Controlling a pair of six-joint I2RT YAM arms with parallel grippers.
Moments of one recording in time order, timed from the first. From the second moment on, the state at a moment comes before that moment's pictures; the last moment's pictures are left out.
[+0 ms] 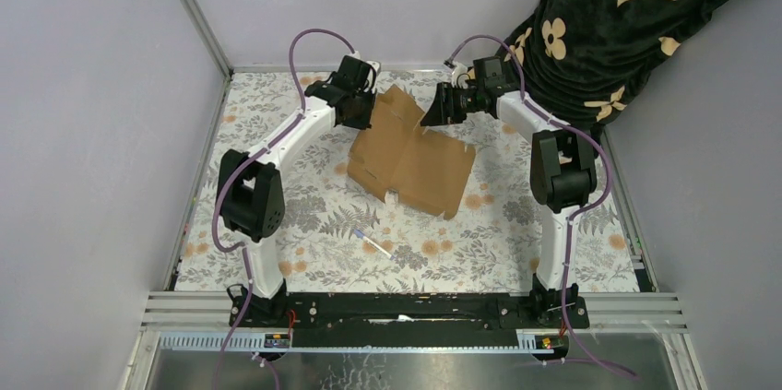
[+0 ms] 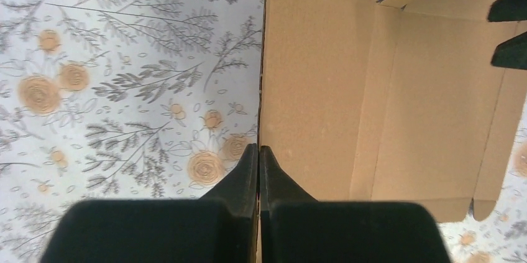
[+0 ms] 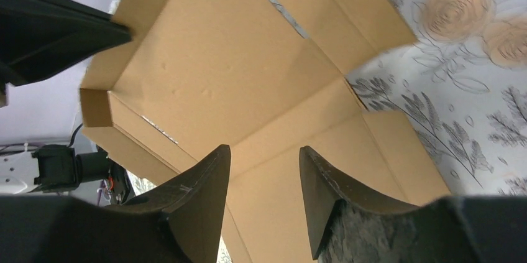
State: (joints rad) left arm -0.40 1.90 1.66 -0.67 -0.01 -0.15; right arm 0.24 2.12 1.65 -0.35 -0.86 0.17
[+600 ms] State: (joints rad) left arm -0.52 1.90 1.73 -0.74 -0.22 -0.02; right arm 0.24 2.12 1.37 -0.33 -0.71 0.36
